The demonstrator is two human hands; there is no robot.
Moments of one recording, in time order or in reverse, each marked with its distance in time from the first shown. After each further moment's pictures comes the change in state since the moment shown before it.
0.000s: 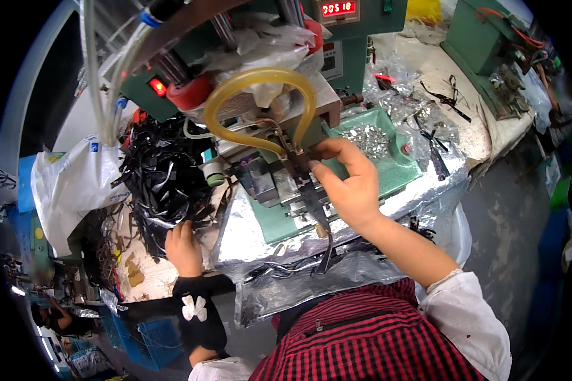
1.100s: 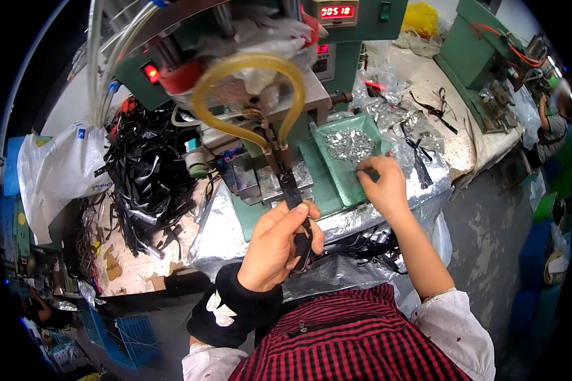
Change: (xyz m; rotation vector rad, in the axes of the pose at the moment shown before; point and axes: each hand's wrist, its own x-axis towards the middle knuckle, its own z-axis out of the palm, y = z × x) left_hand 0.089 0.239 -0.113 -2.040 -0.927 -0.687; right_hand -0.009 0.068 -0.105 -0.704 -0.131 0.073
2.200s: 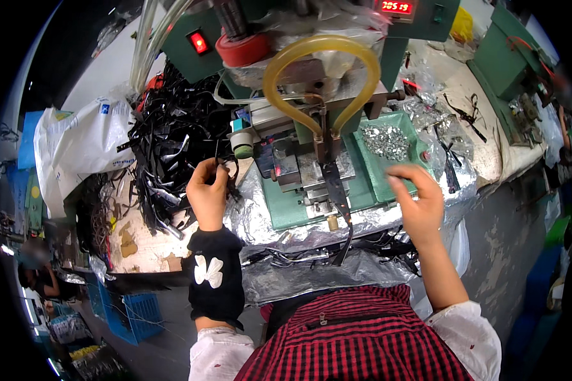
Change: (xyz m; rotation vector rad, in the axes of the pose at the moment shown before) left_hand 0.017 -0.001 -0.214 0.867 0.925 0.703; right_hand -0.020 -0.064 -0.020 0.380 0.021 -0.114
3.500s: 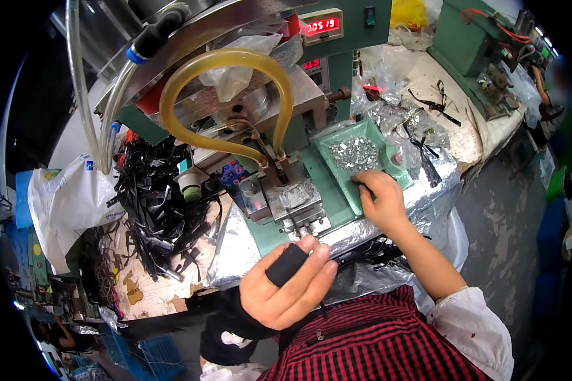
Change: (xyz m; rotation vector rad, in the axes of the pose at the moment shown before) left_hand -0.077 0.202 0.011 0.115 -0.485 1.268; right_hand -0.002 0.065 0.015 -0.328 0.056 -0.108
